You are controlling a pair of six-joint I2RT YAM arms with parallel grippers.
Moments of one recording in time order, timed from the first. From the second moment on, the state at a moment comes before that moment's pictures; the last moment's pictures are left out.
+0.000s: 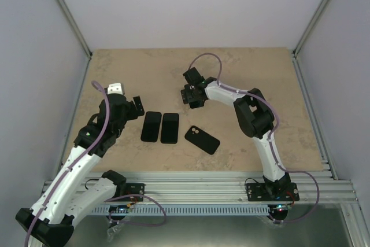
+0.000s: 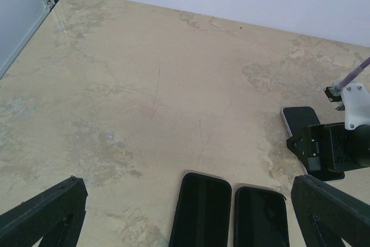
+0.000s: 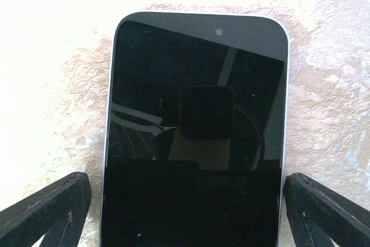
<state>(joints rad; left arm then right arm) -0.46 0.80 0.89 -0.64 -0.41 -0.42 0.66 2.29 1.73 -0.51 0.17 0.31</state>
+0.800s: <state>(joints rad) -0.45 0.86 0.88 -0.64 -0.38 -0.45 0.65 2.08 1.40 -0.41 0.13 0.32</state>
